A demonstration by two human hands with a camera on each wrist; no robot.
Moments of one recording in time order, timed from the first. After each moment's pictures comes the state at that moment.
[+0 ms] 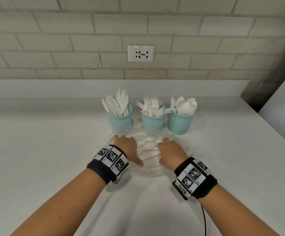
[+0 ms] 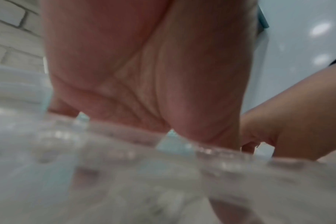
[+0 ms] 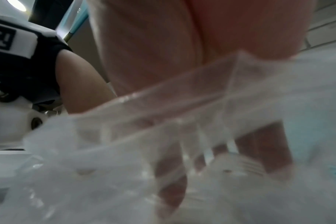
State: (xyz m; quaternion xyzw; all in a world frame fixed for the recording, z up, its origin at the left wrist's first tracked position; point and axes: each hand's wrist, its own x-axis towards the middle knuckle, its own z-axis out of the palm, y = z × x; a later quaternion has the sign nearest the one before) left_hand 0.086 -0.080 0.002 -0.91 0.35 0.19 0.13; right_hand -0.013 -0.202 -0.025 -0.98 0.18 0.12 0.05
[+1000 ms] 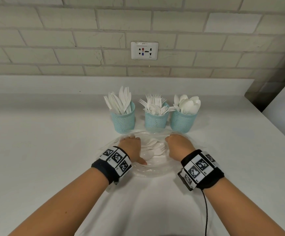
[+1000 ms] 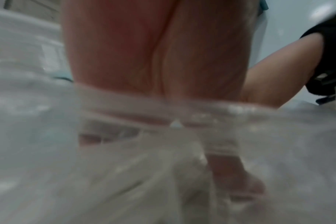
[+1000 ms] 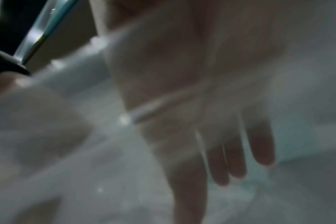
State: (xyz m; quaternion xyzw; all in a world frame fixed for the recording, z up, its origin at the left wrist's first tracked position) left_hand 0.088 -0.079 -0.025 -0.90 0.39 0.17 0.07; right_hand -0.005 -0.220 -0.012 -0.97 0.19 0.13 0.04
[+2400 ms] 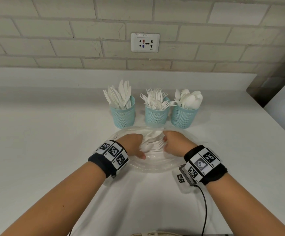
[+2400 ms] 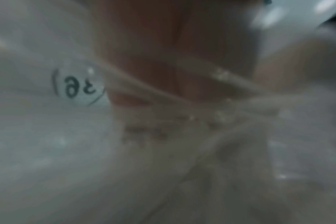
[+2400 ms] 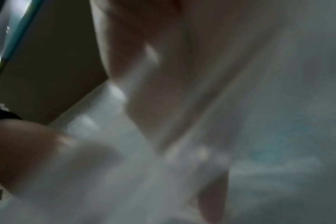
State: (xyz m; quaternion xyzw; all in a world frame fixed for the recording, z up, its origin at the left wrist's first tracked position) left_hand 0.099 -0.078 -0.029 -0.87 0.43 0.25 -0.02; right_hand -0.004 -0.214 -0.005 -0.95 0.20 0.14 0.20
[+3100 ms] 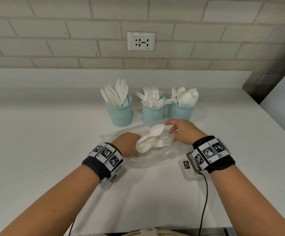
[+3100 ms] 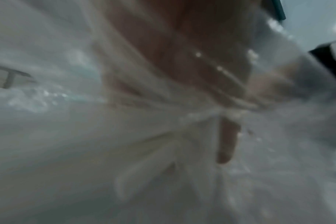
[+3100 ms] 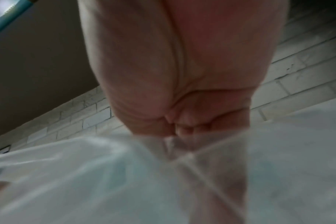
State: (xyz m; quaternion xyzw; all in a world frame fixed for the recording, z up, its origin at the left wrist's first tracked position) left_hand 0.085 -0.066 -0.022 -0.88 0.42 0.22 -0.07; right_hand -0.017 -0.248 0.013 -0.92 0.23 0.09 0.31
